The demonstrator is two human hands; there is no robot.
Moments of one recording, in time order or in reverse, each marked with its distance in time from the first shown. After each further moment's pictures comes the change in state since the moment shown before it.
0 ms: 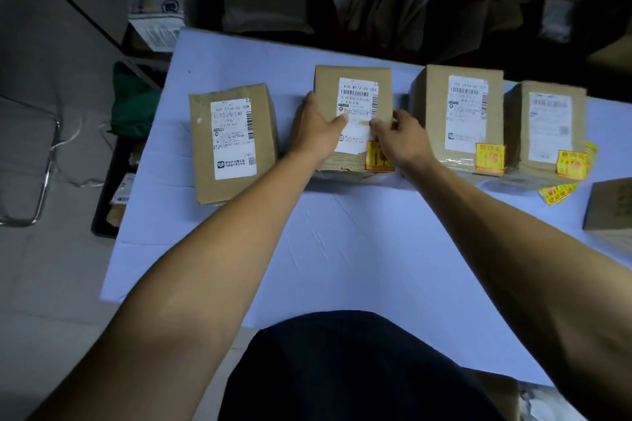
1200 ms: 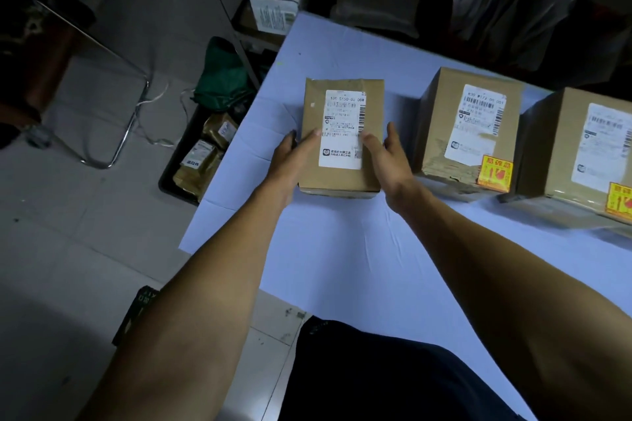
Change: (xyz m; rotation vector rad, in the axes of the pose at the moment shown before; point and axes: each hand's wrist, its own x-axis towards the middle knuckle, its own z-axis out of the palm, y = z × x) left_hand -0.038 -0.164 -0.138 -0.536 0.083 -0.372; right_hand -0.049 -0.061 0.167 0.457 -0.347 0.092
